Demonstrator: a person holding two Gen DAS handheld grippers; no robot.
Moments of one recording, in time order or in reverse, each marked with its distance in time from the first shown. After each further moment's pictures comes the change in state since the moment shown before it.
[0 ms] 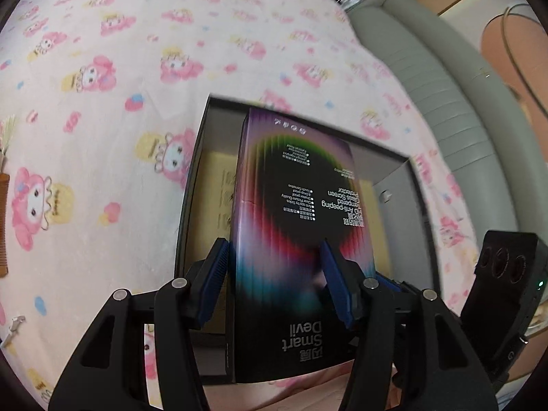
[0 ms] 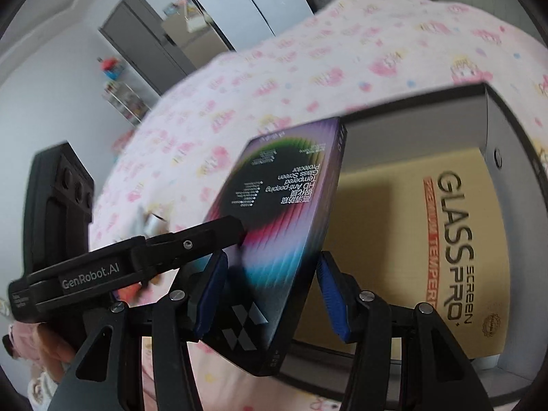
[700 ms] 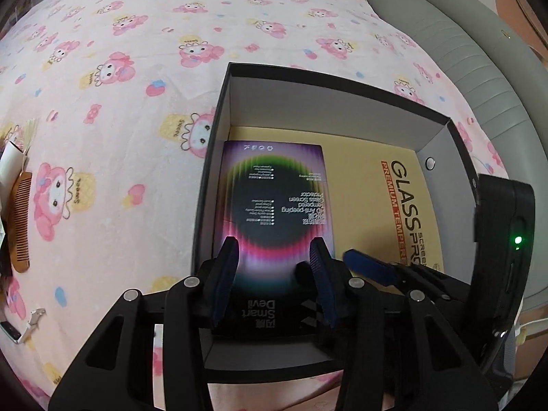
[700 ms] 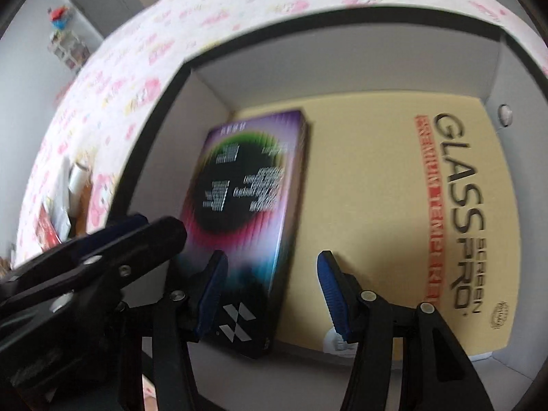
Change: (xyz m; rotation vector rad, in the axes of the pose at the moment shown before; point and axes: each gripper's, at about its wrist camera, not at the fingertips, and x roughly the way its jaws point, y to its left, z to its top) left arm 0.005 -0.008 -0.031 0.096 0.009 0.179; right arm 0.072 -0.017 -0.022 -0.036 0.248 -0.229
